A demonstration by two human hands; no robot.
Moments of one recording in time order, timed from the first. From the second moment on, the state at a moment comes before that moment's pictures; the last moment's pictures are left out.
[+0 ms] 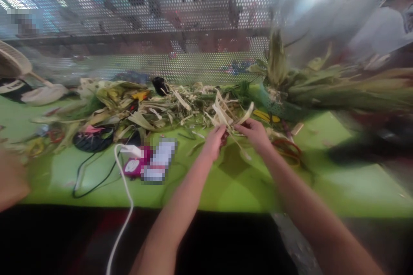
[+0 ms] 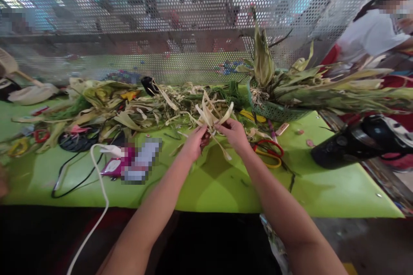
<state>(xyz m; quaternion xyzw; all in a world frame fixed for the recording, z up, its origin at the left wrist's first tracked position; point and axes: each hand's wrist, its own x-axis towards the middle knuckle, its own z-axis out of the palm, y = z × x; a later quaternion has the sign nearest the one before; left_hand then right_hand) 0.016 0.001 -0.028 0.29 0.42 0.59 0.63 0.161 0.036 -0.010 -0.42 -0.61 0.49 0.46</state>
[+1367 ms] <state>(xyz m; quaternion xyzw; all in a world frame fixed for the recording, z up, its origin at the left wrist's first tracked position) 0.023 -0.004 -0.027 0.28 0.45 0.57 0.62 0.170 0.038 -0.004 -0.46 -0.61 0.48 0.44</state>
